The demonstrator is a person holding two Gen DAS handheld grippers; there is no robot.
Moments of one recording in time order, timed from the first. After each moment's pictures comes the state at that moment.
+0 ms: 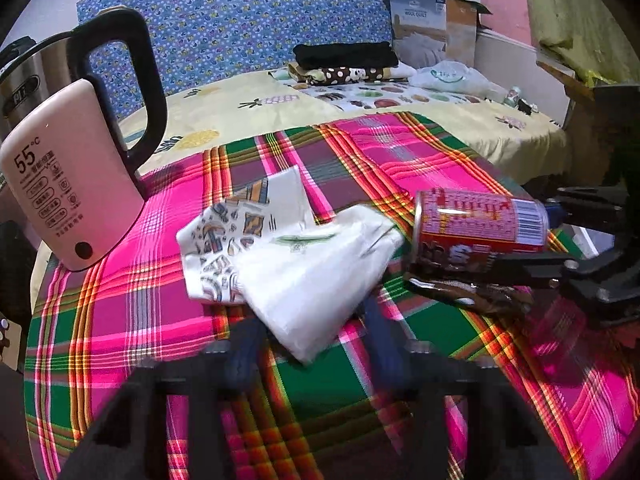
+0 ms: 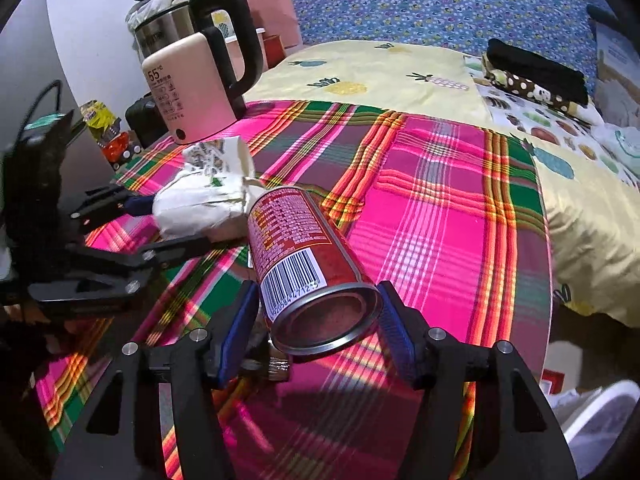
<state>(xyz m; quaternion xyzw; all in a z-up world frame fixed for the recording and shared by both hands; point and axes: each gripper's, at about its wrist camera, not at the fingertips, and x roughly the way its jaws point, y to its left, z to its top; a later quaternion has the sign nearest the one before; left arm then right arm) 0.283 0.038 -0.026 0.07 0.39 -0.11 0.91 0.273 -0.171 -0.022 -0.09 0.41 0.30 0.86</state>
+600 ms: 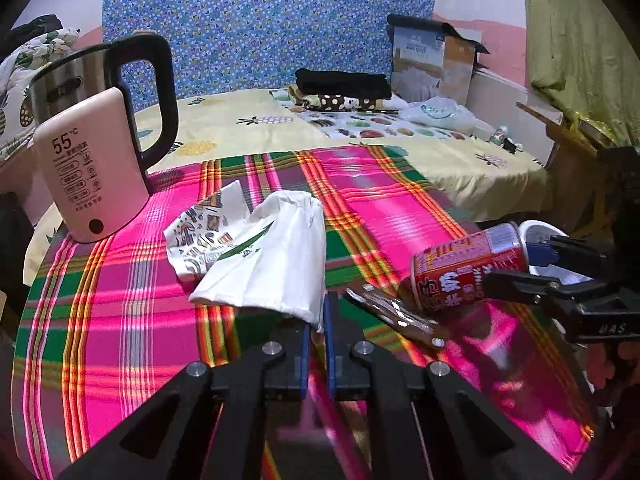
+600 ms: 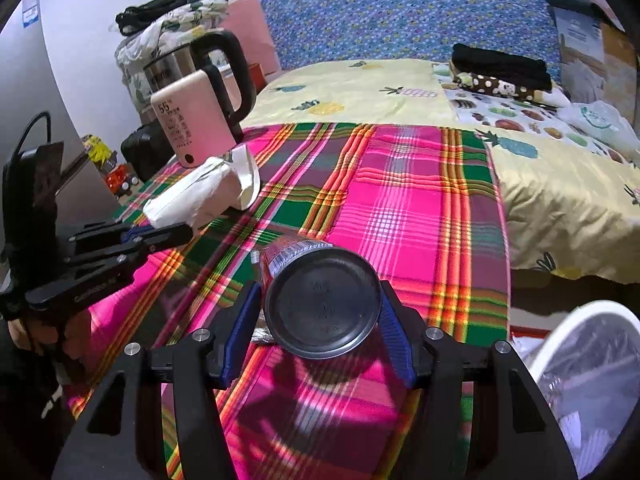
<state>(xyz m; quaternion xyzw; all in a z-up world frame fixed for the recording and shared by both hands) 0.226 0.028 0.007 0.00 0.36 -0.12 0.92 0.230 -0.196 -0.004 -0.04 0.38 0.27 0.88</state>
